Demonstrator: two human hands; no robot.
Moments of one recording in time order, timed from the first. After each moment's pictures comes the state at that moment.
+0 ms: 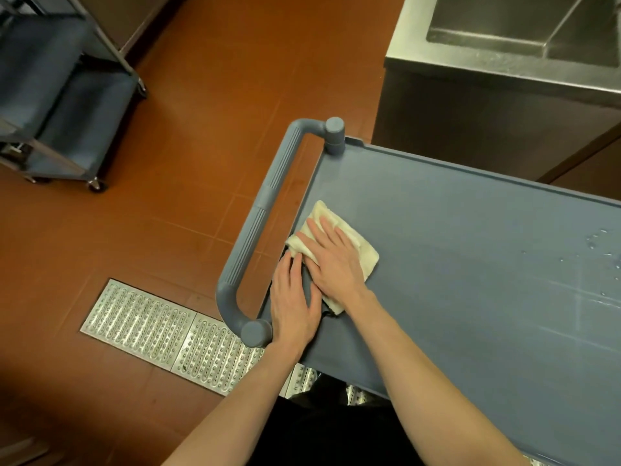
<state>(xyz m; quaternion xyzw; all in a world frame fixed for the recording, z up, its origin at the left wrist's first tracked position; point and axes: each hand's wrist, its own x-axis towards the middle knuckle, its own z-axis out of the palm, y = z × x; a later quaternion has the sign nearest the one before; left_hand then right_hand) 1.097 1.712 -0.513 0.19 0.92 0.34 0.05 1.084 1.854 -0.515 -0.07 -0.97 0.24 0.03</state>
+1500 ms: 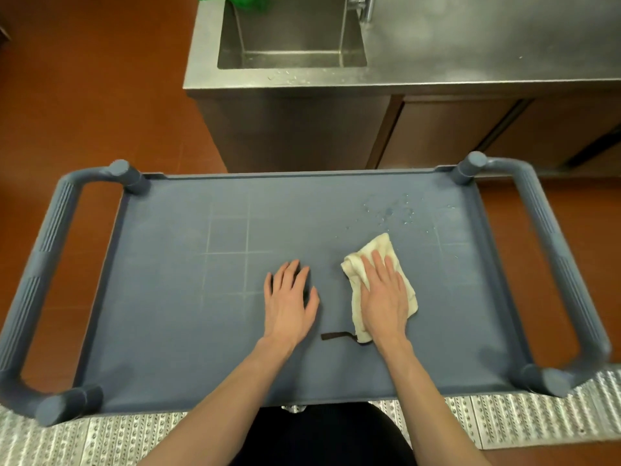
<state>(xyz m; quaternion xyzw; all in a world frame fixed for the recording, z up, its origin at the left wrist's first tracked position) 1.269 1.956 -0.506 0.43 0.87 0.21 0.13 1.417 2.089 -0.510 -0.48 -0.86 0.20 0.01</state>
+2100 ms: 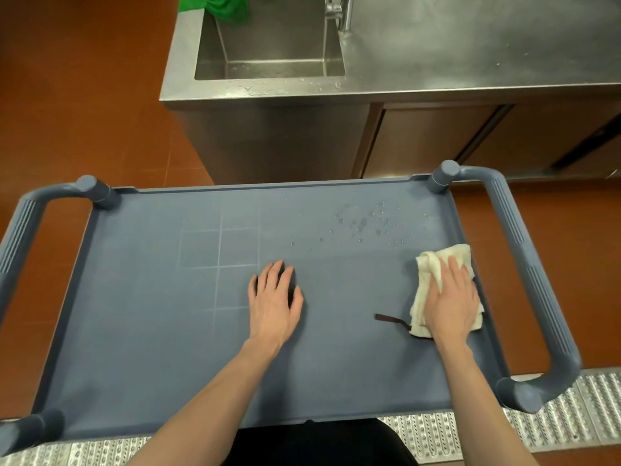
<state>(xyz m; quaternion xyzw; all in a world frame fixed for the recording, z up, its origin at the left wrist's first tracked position) 1.278 1.998 -0.512 0.42 0.88 0.22 0.09 1.537 2.201 -0.512 -0.62 -0.76 0.13 0.09</state>
